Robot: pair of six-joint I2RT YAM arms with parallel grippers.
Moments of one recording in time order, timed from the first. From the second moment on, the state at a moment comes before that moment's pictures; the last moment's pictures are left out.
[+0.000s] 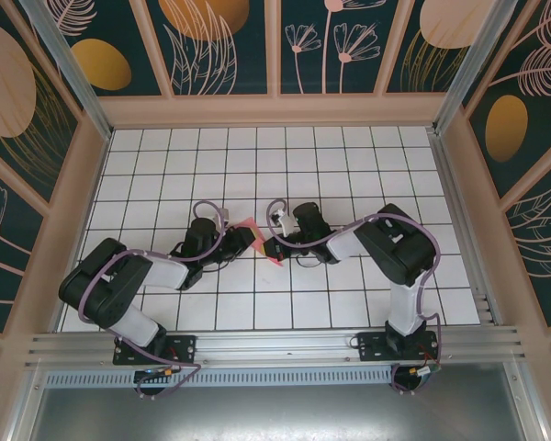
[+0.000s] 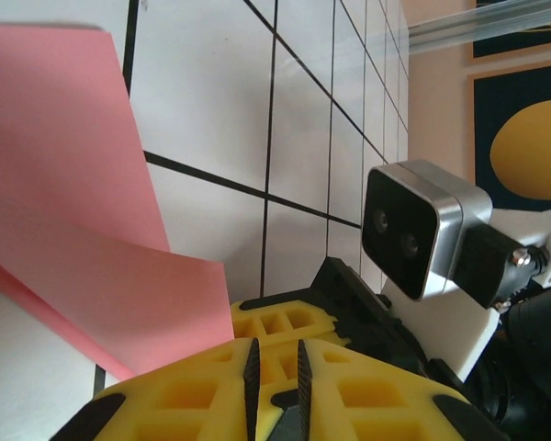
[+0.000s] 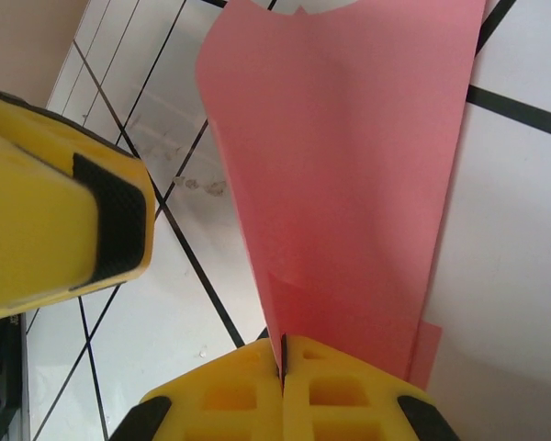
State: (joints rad) left arm -0.55 1.57 0.37 0.76 0.39 -1.18; right arm 0.70 1.92 0.76 0.49 -0.65 0.45
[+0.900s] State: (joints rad) left arm -0.55 1.71 0.37 0.83 0.38 -1.17; right arm 0.66 1.98 0.83 0.45 -0.77 0.58
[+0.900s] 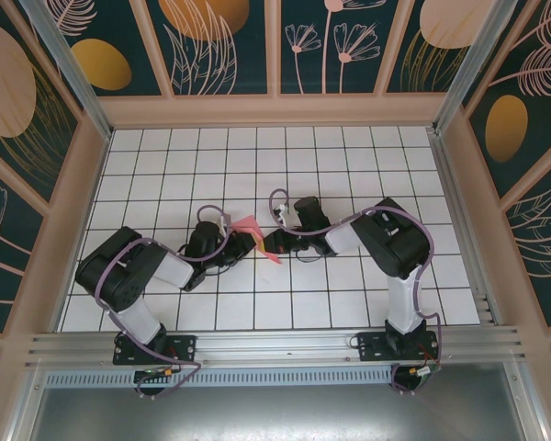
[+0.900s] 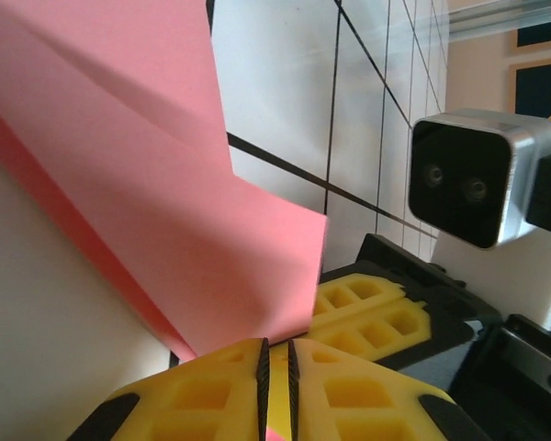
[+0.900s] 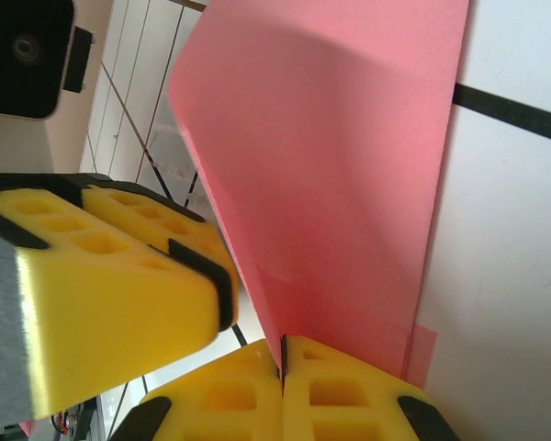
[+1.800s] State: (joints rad) left arm -0.56 1.77 0.43 0.77 0.34 -1.15; right arm 0.65 1.95 0.87 0.27 -0.78 0.51
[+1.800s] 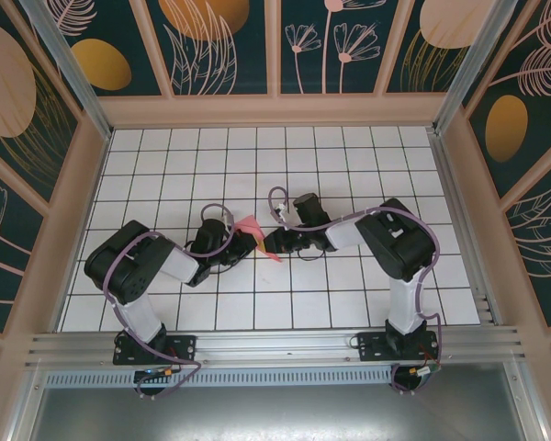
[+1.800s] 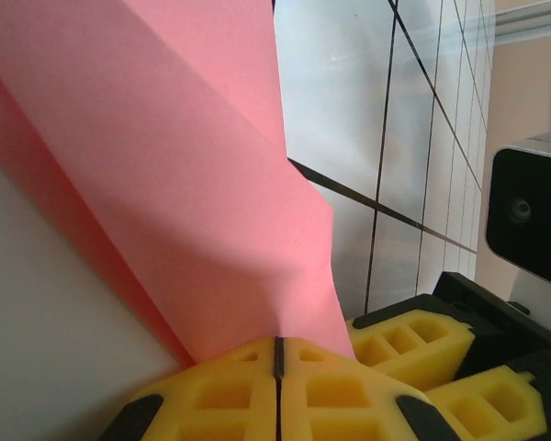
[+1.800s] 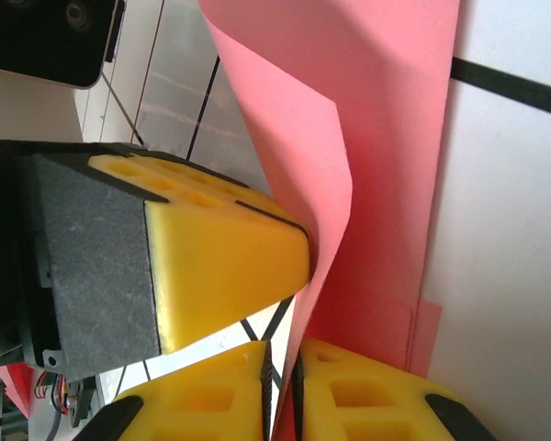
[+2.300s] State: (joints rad) left arm -0.56 1.77 0.45 0.72 0.35 -1.15; right arm 0.64 1.93 0.87 0.19 -0.75 0.49
